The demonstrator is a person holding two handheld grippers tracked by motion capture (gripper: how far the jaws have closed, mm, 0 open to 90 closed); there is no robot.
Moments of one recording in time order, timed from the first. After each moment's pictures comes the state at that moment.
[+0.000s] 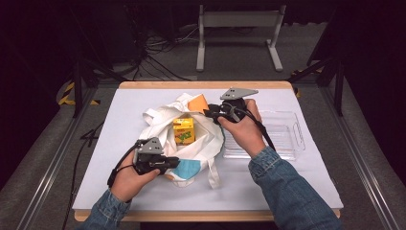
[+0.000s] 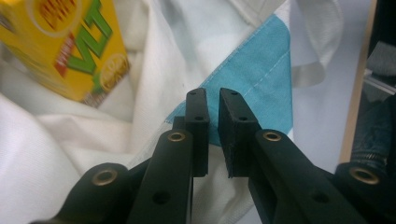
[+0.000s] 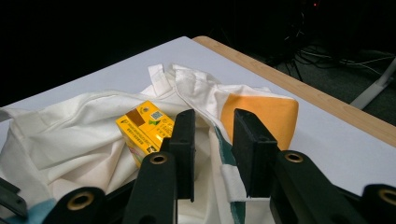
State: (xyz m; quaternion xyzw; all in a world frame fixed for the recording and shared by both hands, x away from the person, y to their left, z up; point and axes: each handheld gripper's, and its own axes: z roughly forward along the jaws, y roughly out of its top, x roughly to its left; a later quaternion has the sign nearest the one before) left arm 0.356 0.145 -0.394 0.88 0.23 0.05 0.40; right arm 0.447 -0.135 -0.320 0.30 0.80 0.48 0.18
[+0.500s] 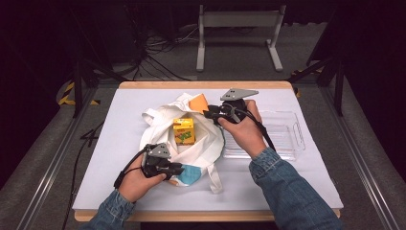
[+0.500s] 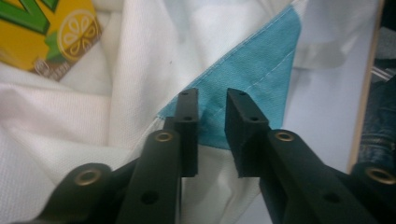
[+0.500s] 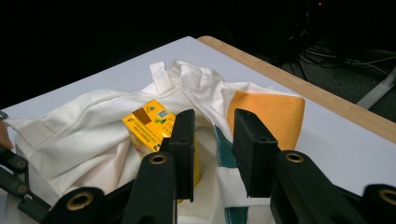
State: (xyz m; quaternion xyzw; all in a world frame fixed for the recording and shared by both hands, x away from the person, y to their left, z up) left arm 0.358 0.138 -0.408 0.89 0.23 0.02 0.39; right arm 0.444 -0.136 -0.320 0.30 0.80 0.49 0.17
